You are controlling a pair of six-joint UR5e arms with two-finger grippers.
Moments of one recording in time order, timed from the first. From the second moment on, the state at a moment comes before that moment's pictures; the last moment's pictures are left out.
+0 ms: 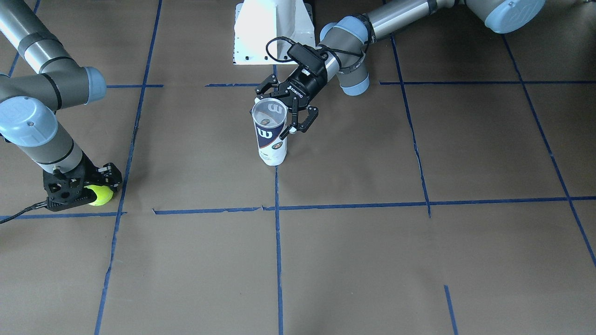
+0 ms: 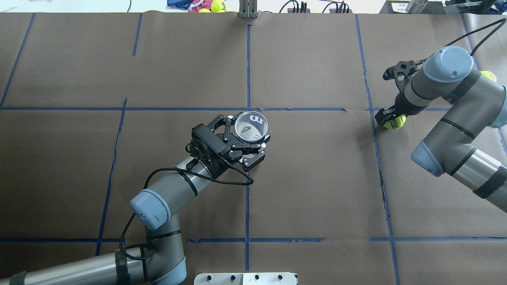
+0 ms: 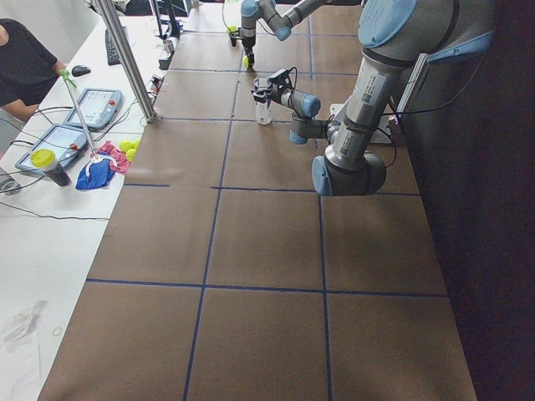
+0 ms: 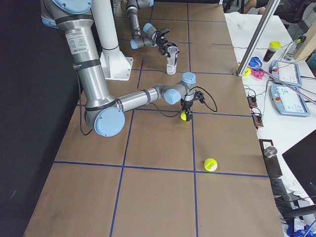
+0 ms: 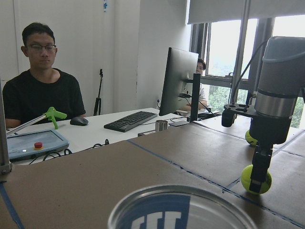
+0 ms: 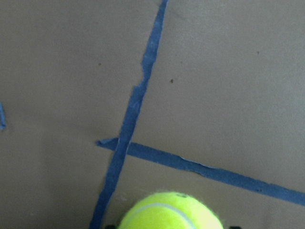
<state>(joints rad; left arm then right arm) -0.29 -2.20 -1.35 -3.13 -1.05 -0.41 0.88 -1.28 1.54 -1.30 2.01 0.55</state>
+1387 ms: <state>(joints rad) -0.29 -2.20 -1.35 -3.13 -1.05 -0.42 0.70 -0.93 1.97 -1.54 2.01 1.17</state>
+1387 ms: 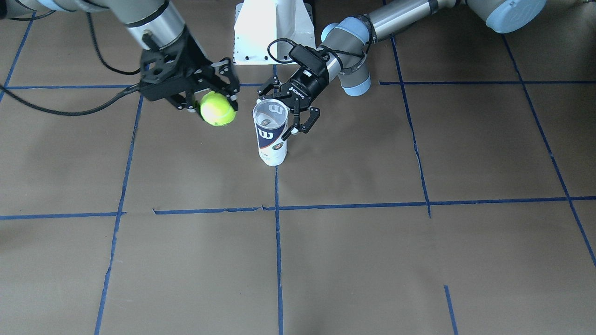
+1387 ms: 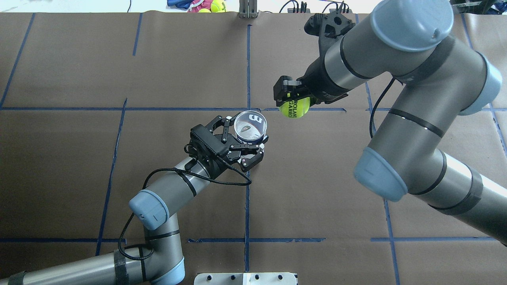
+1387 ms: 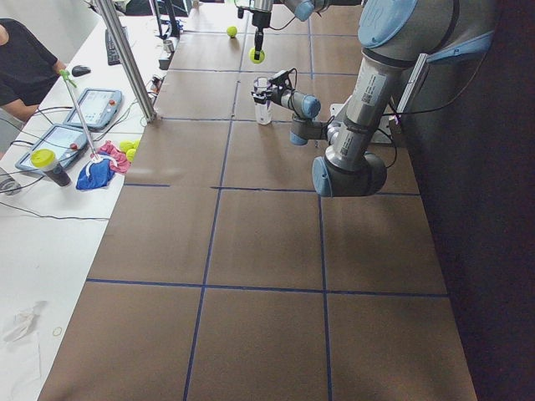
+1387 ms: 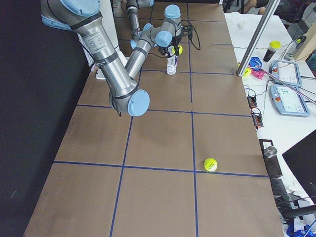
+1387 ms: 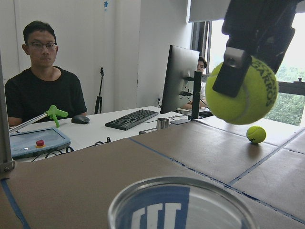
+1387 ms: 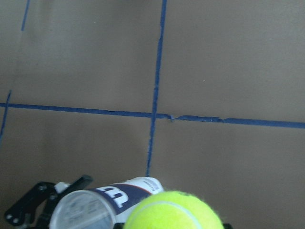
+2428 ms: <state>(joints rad) -0.28 -2.20 -1.35 -3.13 -1.05 -0.42 0.59 -0.85 1.92 -1.54 1.90 1.25</state>
